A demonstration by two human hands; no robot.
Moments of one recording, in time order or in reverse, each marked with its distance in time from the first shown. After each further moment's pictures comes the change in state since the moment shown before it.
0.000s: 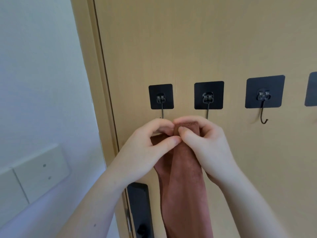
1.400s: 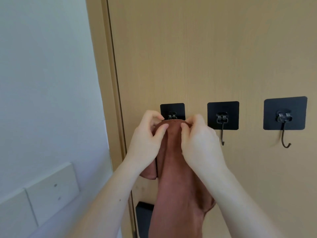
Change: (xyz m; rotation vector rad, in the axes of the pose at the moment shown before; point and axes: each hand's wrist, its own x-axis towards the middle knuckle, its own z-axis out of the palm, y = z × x) left_hand 0.067 -0.041 -0.014 -0.031 0.329 0.078; right_hand 0.060 0.004 0.037 -0.649 0.172 -0.066
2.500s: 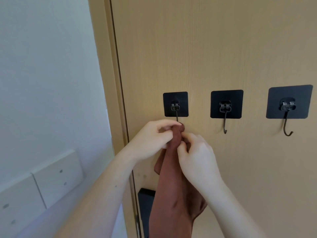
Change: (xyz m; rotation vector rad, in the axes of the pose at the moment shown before) left_hand -0.008 -0.002 -0.010 -0.119 -0.437 -0.275; right_hand -0.043 0.034 0.026 -0.014 -0.115 0.039
